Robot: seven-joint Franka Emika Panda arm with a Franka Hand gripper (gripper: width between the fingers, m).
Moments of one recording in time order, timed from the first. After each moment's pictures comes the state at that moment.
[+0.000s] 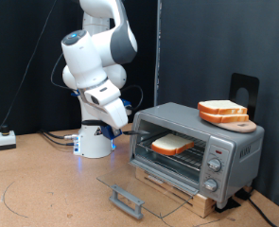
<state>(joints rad) -0.40 -0.32 0.09 -2.55 0.45 2.08 -1.53</state>
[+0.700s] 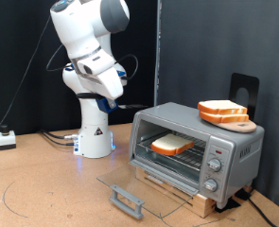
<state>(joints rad) -0.42 -0.39 0.06 -2.44 0.42 1.86 -1.49</state>
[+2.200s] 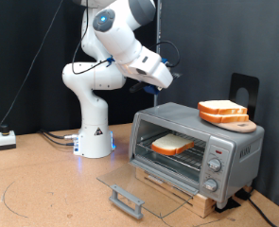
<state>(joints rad) -0.27 -0.52 0.18 -2.53 0.78 1.50 -1.43</state>
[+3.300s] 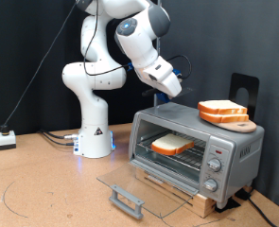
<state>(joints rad) -0.25 -0.77 0.43 -2.79 0.95 1.75 -1.22</state>
